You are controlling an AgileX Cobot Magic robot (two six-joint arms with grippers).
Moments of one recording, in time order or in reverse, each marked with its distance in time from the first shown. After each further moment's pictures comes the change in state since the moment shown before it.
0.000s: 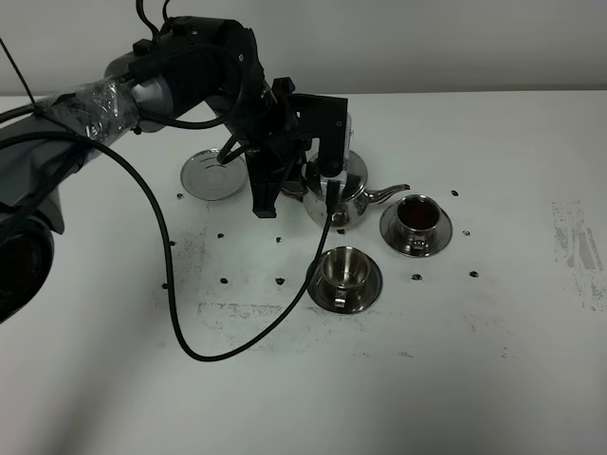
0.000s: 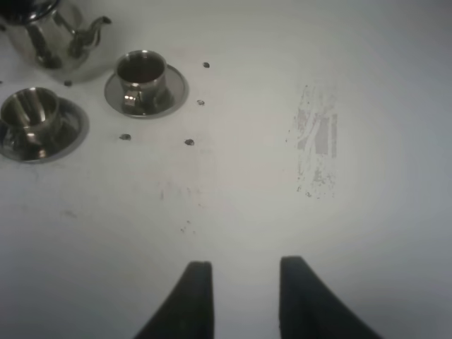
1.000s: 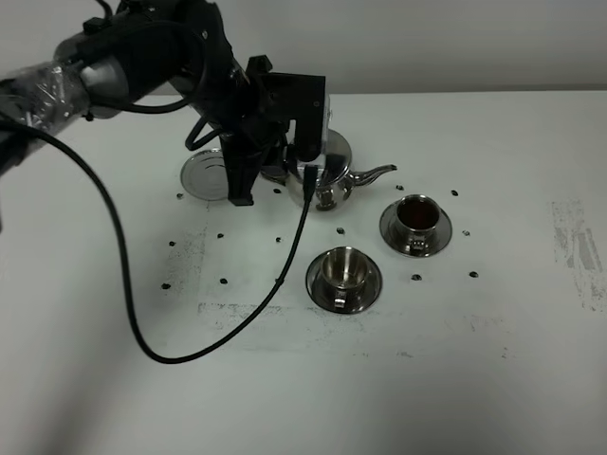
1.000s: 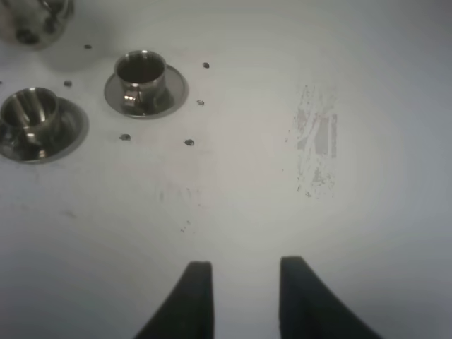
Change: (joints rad) left arm 0.028 -0.160 0.141 -0.007 -0.027 0.035; right arm 0.000 0.000 0.000 0.000 0.000 0.000
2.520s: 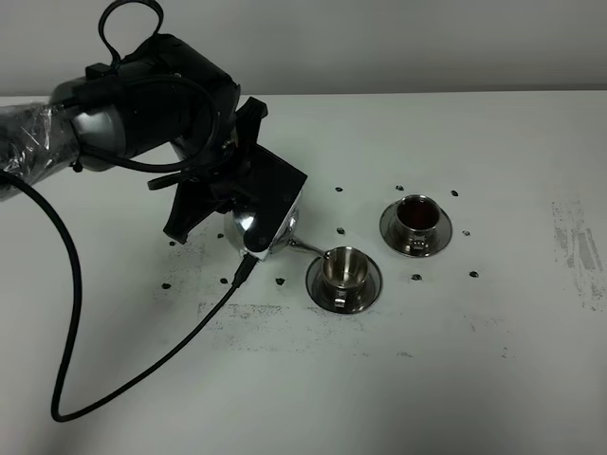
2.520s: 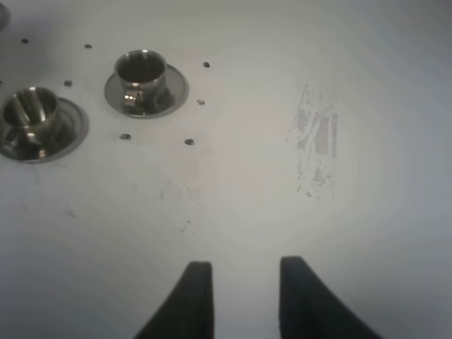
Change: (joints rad) left arm -0.107 -0.125 0.255 0.458 -0.039 0.047; right arm 0.000 0.000 0.000 0.000 0.000 0.000
